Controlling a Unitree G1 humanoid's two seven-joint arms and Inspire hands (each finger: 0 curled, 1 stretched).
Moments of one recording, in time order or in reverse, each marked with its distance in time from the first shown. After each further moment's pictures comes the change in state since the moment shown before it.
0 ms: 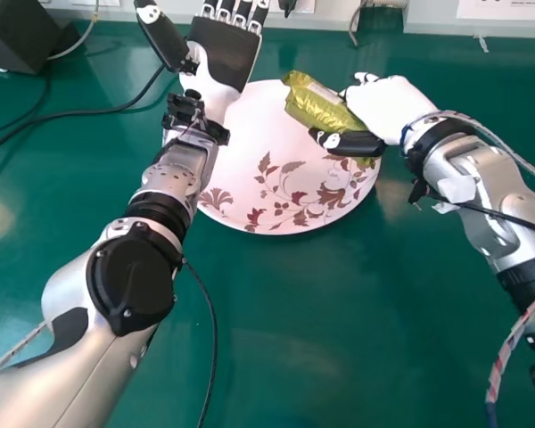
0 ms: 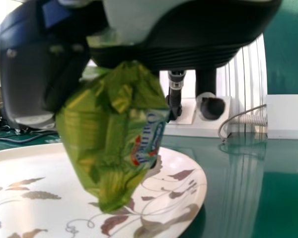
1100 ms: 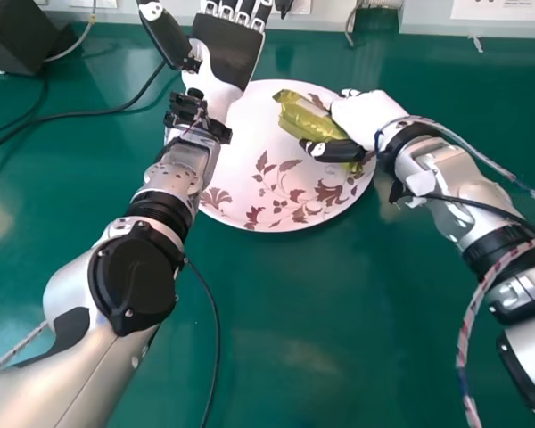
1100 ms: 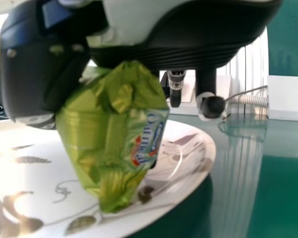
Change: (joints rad) left arm -0.005 -0.004 -0.002 0.000 0.005 0.005 -0.014; right arm -0.161 0.101 0.154 0.340 -0.023 -0.004 -0.115
